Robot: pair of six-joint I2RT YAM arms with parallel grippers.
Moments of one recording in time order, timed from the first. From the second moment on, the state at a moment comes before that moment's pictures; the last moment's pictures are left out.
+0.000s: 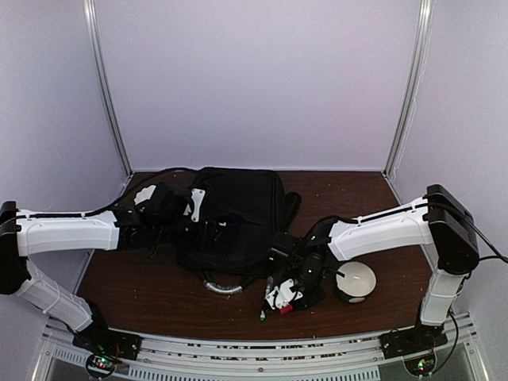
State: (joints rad) left arm -0.84 1.37 0.86 -0.14 -0.11 -0.38; right arm 1.08 1.84 1.16 -0.78 -0.02 -0.95
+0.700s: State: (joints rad) left arm -0.77 1.40 1.05 -0.44 -0.18 -0.01; right arm 1.05 1.71 1.19 -0.89 -0.09 -0.88
